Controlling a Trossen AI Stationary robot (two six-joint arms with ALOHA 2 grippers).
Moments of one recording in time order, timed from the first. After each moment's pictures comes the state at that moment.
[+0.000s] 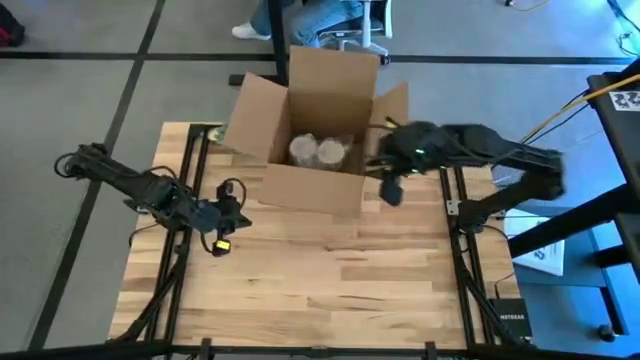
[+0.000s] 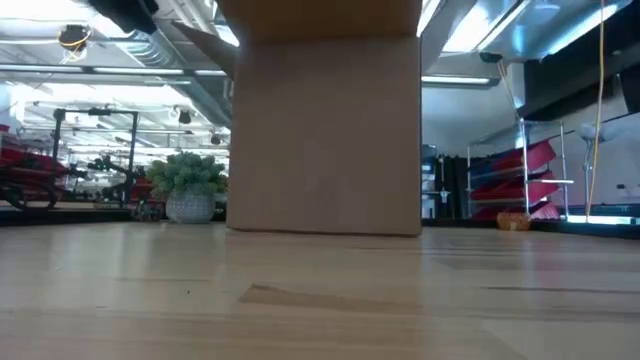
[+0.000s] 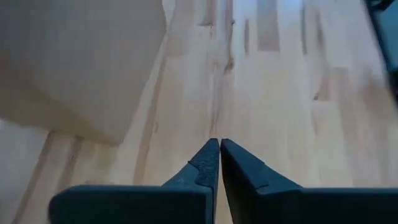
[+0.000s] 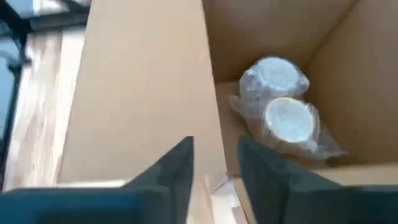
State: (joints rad) left arm -0.42 0.94 0.94 -0.81 -0.37 -0.35; right arm -0.03 1.24 1.52 -0.96 0.09 0.16
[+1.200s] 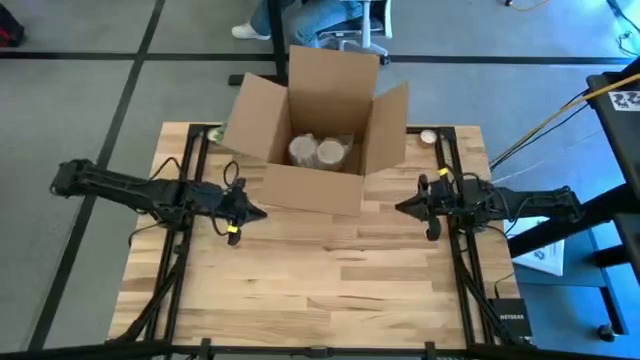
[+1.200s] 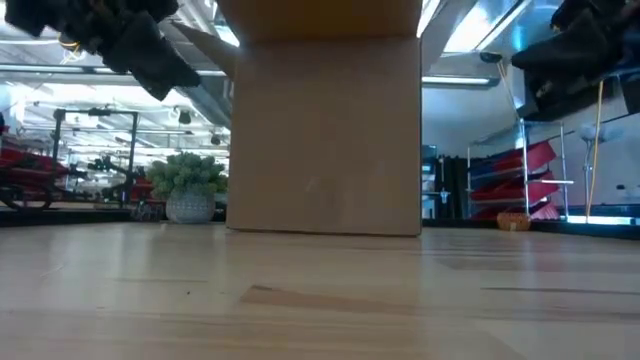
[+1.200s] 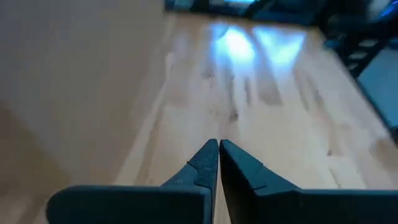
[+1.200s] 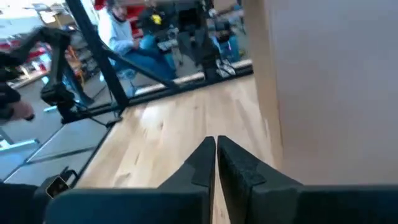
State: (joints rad) left arm -0.11 0.75 0.40 -0.01 -0.08 -0.10; right arm 0.06 0.22 0.21 -0.08 -0.01 0.26
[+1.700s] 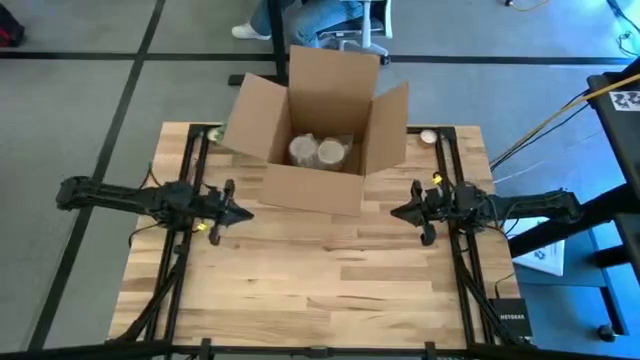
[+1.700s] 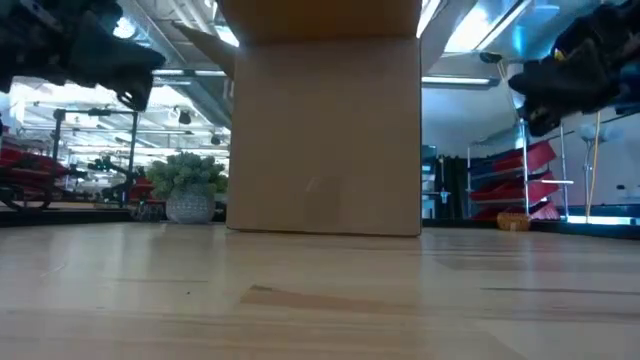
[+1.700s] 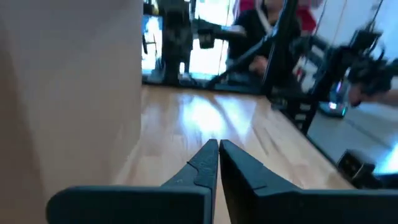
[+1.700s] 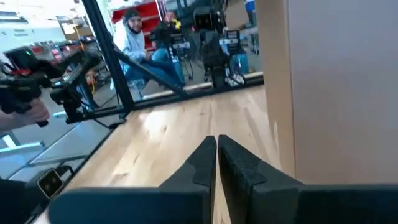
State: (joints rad) left arm -0.07 0.27 0.09 0.13 0.02 -0.11; right arm 0.06 0.20 0.01 0.18 -0.04 0.23
